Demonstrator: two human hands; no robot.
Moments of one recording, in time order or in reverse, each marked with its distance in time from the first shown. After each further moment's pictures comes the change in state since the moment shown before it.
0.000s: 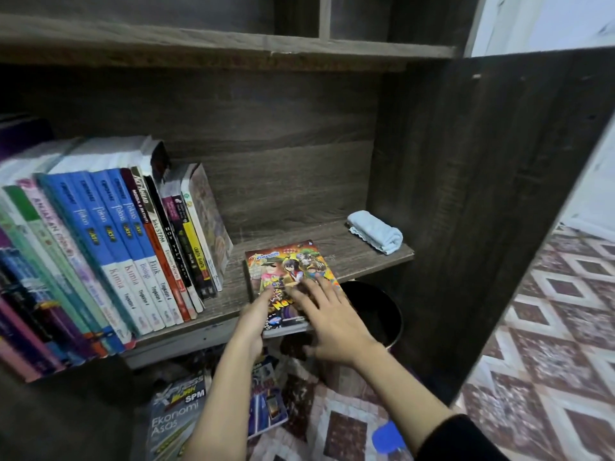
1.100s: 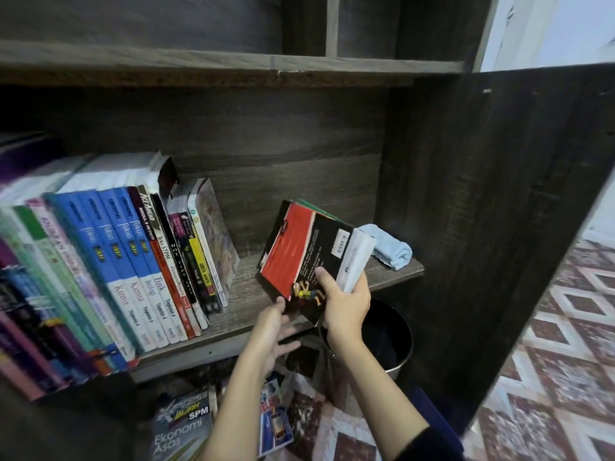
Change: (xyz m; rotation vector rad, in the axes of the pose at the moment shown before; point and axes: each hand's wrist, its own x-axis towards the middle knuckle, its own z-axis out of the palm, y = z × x) left_hand -0.023 0.017 0.018 -0.053 -0.133 0.041; right_hand 0.047 -0.020 -0.025 1.406 0.856 0.838
